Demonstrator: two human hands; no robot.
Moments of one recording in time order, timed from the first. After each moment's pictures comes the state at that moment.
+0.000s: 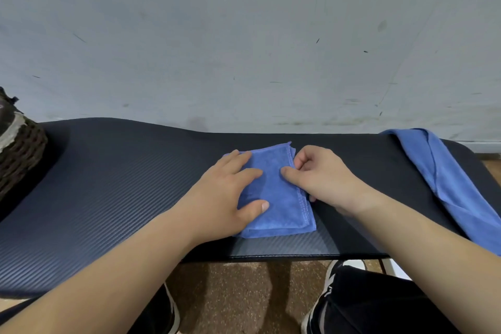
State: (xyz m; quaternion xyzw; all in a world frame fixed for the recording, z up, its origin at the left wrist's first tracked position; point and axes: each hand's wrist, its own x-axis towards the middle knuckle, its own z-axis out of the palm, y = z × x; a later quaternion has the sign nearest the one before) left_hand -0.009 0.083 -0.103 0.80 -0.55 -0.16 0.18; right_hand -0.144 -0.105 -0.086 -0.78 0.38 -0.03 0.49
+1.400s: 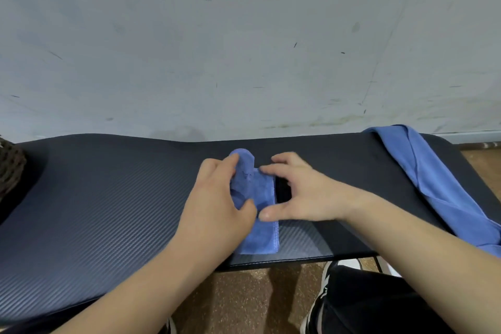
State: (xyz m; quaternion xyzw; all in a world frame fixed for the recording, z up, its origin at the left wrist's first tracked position) left_hand -0.055 0.067 -0.075 0.83 -0.38 -0.14 0.38; right_hand -0.163 -0.113 -0.083 -0.88 0.21 0.12 0.40
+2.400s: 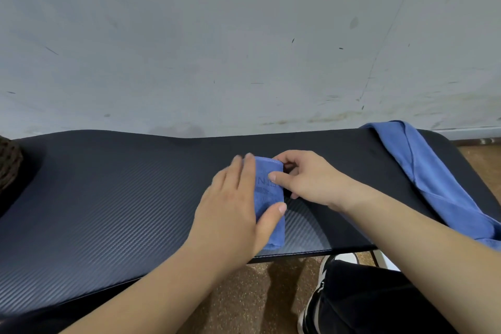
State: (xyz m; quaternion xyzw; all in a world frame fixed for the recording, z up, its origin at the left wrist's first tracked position) left_hand -0.072 0.061 -0.097 0.83 -0.52 -0.05 0.18; right_hand -0.160 -0.124 -0.093 -0.79 0.32 0.00 0.52
